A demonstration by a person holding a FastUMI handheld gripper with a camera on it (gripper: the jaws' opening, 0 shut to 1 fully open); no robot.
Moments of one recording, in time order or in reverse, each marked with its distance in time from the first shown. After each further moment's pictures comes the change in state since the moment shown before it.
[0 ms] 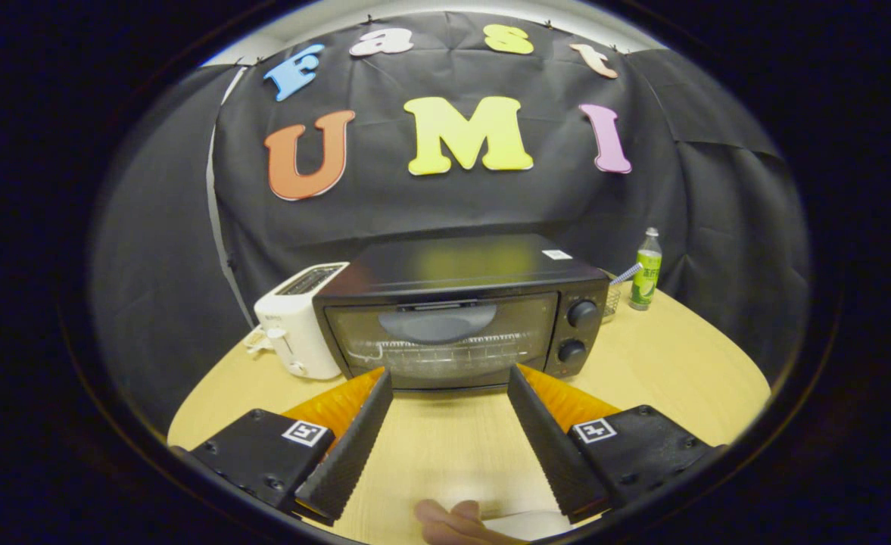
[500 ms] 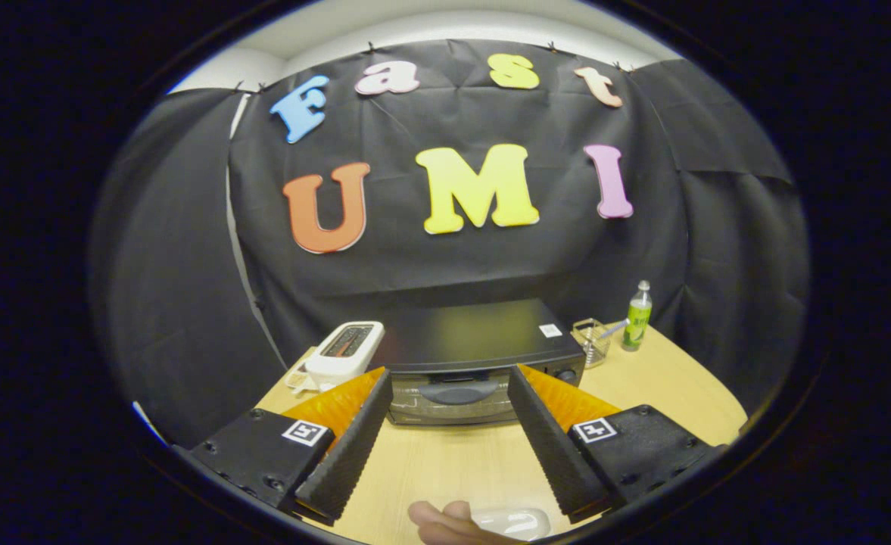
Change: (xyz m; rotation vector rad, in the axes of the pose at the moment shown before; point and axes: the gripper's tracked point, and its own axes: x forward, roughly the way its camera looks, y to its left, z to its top) arm -0.109 0.018 0.113 -0.026 -0.120 0.042
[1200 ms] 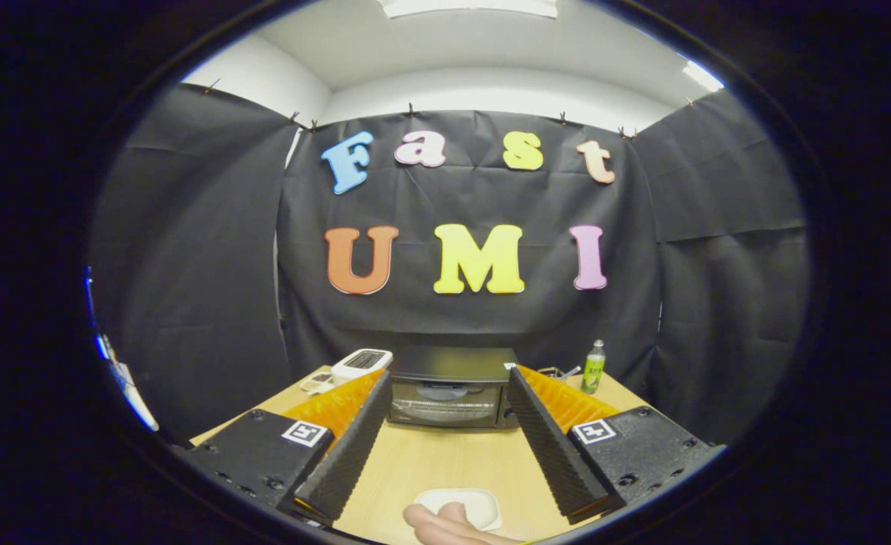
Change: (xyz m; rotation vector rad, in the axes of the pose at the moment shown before) arm -0.176 -0.021 -0.010 -0.059 -0.213 0.050
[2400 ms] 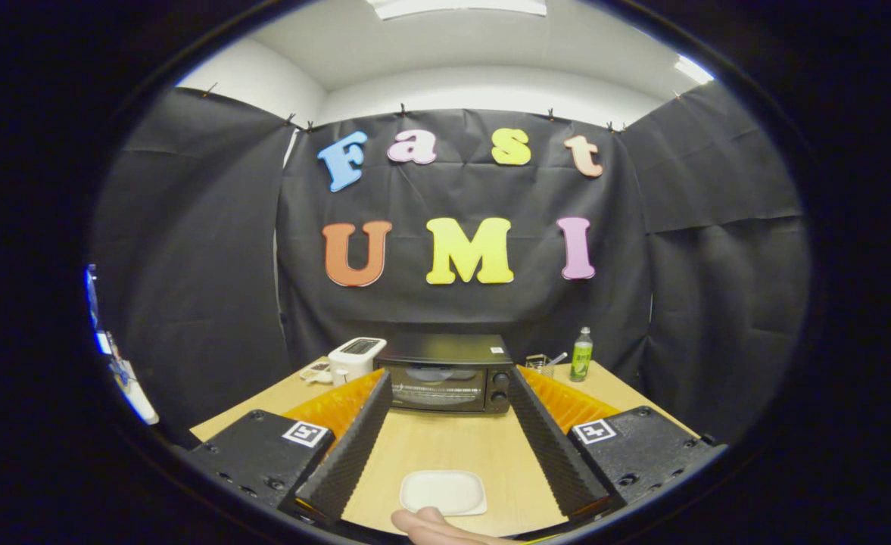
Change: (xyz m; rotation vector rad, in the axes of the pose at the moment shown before) arm -0.029 -0.024 -0.018 -0.029 0.028 -0.054
